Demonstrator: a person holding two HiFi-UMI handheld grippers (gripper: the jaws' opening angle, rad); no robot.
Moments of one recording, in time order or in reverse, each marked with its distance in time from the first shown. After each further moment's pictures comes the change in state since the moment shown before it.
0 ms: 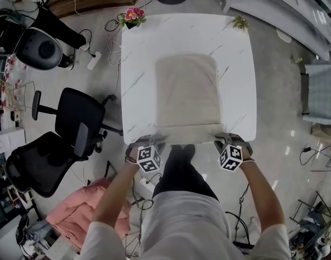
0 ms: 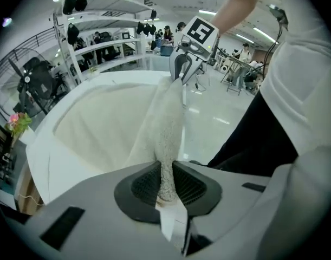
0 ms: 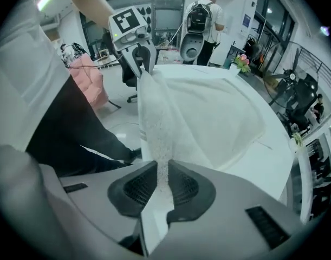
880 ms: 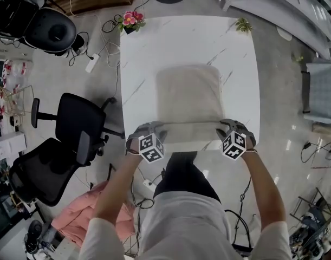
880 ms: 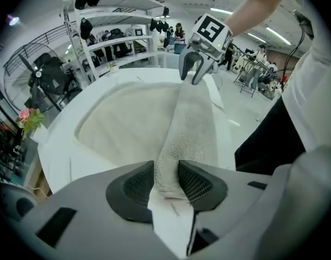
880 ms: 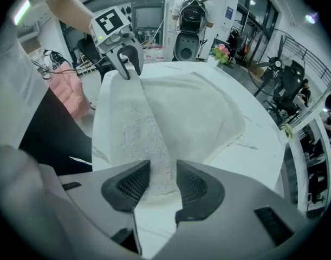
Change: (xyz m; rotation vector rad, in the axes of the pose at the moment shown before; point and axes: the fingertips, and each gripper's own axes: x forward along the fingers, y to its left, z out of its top) left arm 0.000 0.106 0.010 -0.072 0.024 0.083; right arm 0.012 -0.100 0.019 0.137 0.027 -0.076
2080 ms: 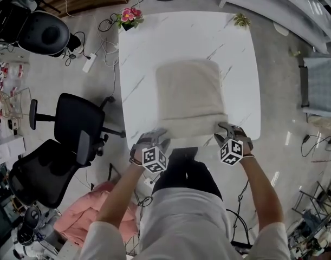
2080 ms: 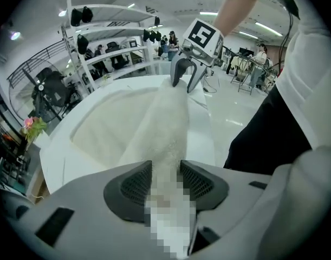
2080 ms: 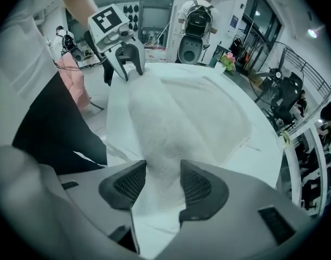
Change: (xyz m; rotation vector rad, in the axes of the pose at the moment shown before) left arm 0.002 -0.053 -0.015 0.075 -0.085 0.056; right arm 0.008 0.049 -0.005 -0.063 -0.016 -0.064
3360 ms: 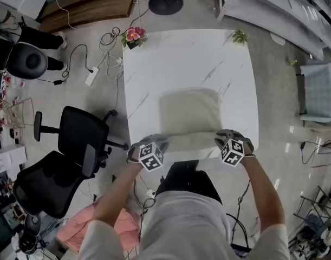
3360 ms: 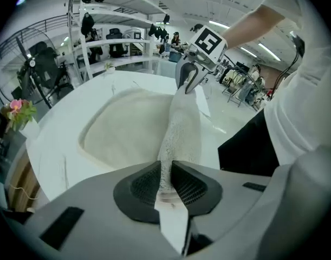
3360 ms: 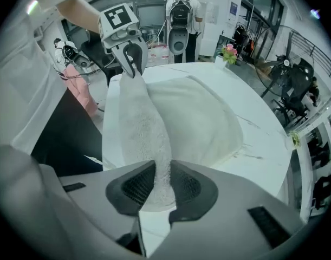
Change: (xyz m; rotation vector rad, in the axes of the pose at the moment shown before) left arm -0.027 0.056 0.010 -0.104 0.025 -0.207; right arm -0.013 -0.037 0.033 0.043 0.036 0.138
